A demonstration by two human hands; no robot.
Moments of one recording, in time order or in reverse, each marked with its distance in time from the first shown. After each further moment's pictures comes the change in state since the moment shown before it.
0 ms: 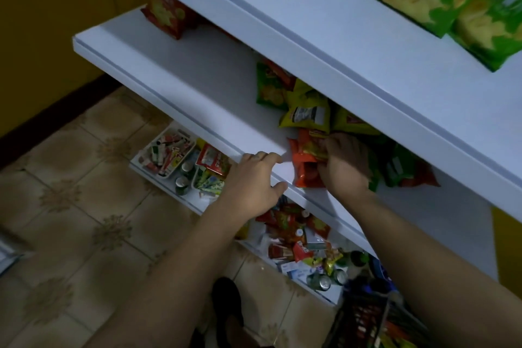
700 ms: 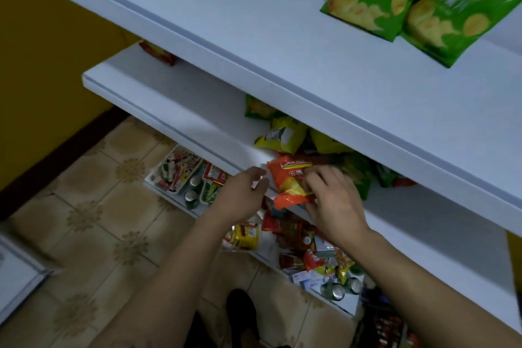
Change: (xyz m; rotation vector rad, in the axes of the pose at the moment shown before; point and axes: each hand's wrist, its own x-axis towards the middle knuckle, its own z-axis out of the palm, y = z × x) left_hand 0.000 0.021 0.008 -0.209 -0.076 -0.224; right_hand -0.066 0.013 -0.033 0.371 0.178 -0.242
